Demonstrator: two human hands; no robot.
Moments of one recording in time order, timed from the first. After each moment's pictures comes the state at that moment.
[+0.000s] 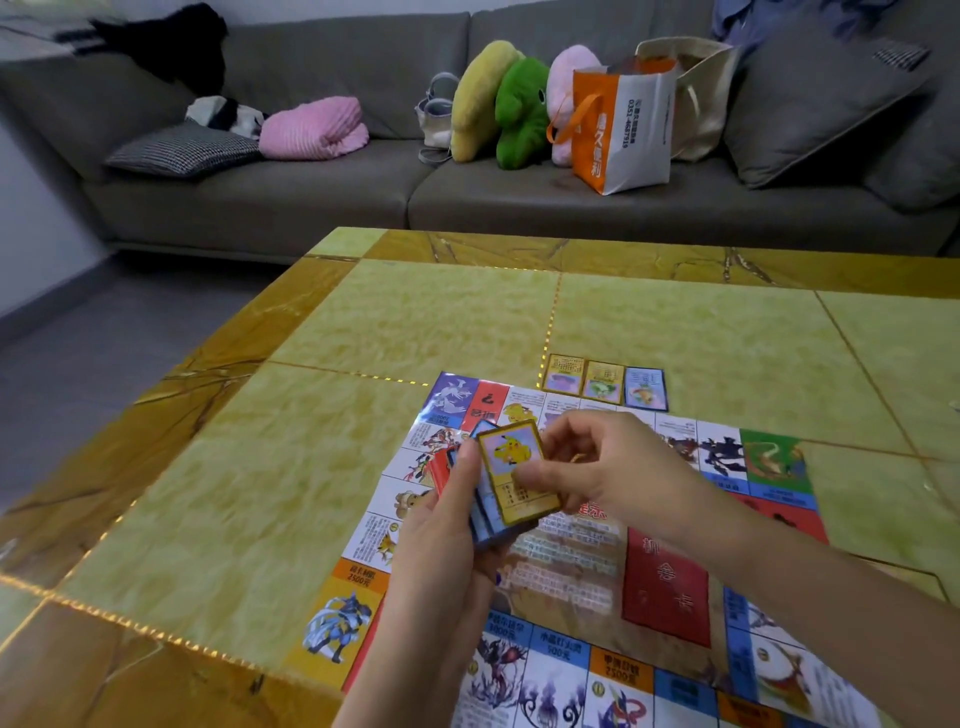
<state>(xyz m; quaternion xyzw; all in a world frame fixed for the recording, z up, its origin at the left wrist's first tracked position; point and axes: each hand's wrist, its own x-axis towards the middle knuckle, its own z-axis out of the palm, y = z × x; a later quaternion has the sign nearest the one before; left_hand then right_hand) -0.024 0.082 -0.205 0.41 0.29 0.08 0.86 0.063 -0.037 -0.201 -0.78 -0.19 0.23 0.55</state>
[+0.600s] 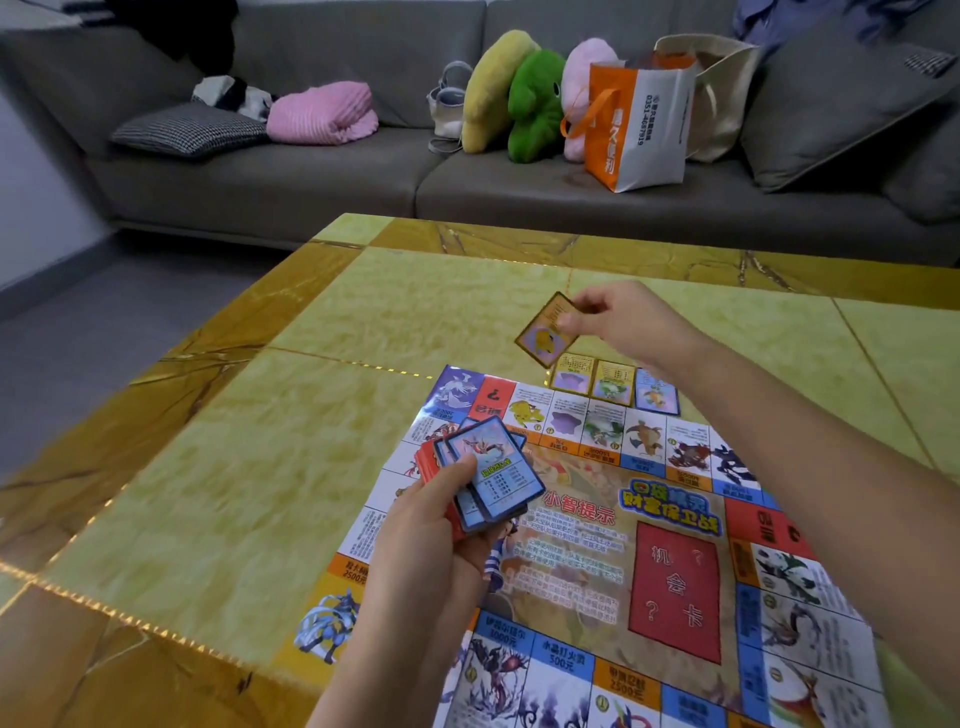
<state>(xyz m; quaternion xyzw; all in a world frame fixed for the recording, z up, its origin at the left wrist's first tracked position) -0.019 0.094 -0.204 0.34 0.36 0.10 0.86 0.189 -0.014 -0.187 -0.87 -0.19 0.11 0.45</state>
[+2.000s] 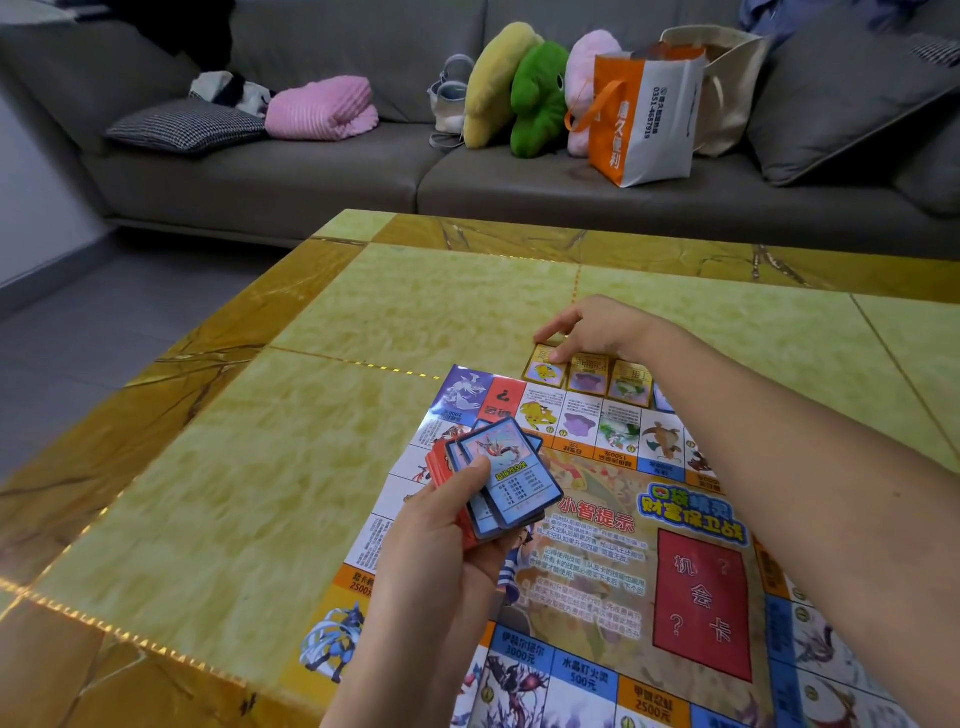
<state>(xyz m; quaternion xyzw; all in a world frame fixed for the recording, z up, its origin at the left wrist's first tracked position) -0.017 0.099 -0.203 0.33 0.35 0.08 0.87 0.249 0.019 -0.225 -0.90 -0.18 0.23 0.32</state>
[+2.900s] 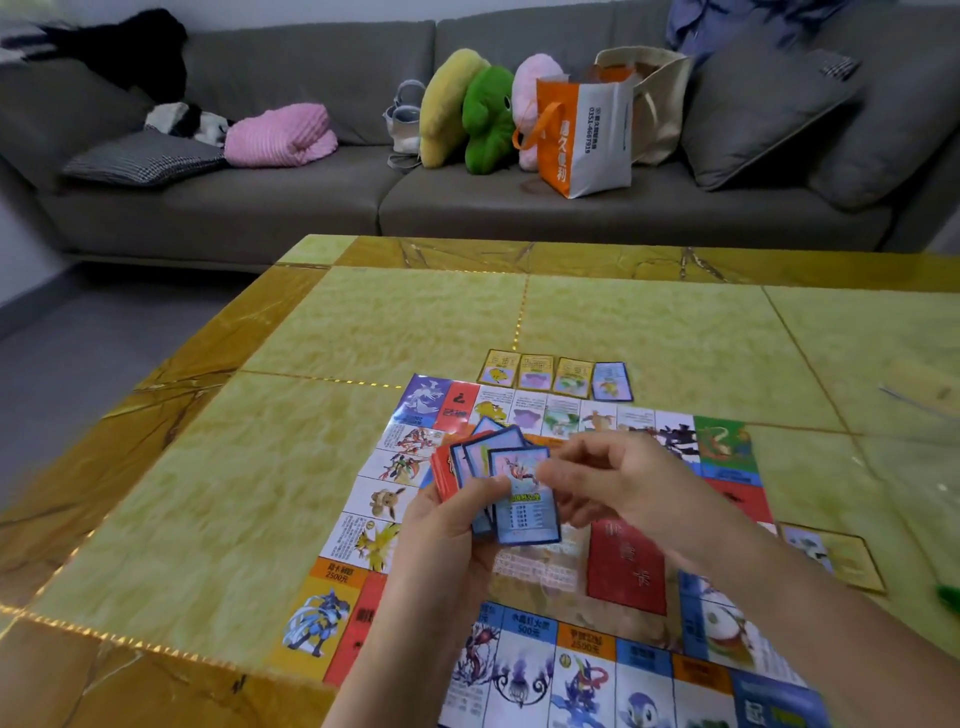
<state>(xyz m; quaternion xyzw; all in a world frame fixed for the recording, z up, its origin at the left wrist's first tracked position) -0.026 0.070 -0.208 0.44 0.24 0.03 0.87 0.041 -0.074 -0.199 -0.74 -0.14 0.26 0.61</state>
